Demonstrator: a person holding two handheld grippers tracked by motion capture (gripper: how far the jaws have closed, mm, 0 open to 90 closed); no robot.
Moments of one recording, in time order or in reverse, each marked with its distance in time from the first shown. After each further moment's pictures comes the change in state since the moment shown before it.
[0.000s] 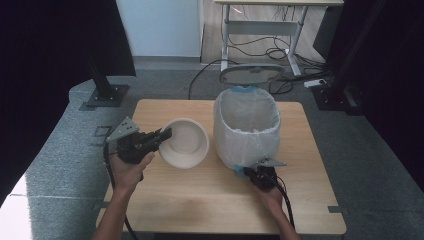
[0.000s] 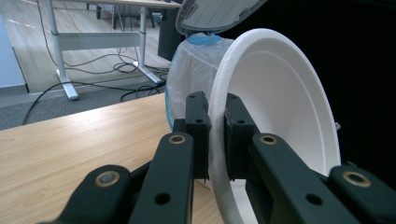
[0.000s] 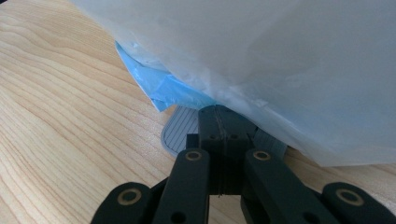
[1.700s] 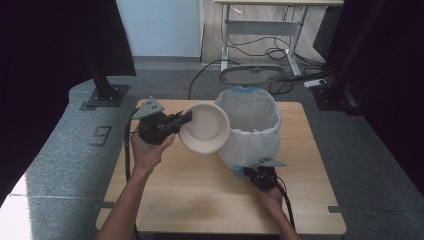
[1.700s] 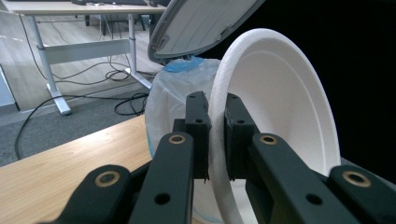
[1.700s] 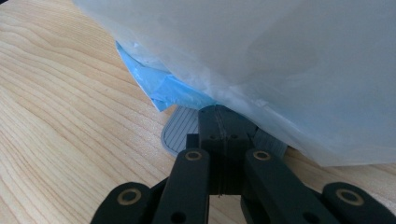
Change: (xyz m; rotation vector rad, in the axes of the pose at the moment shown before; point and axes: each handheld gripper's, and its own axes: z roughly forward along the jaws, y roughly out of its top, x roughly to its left) left arm -0.024 0.047 0.048 0.018 -0.027 0.072; right arm 0.000 -0.001 0.000 -0.001 -0.001 0.000
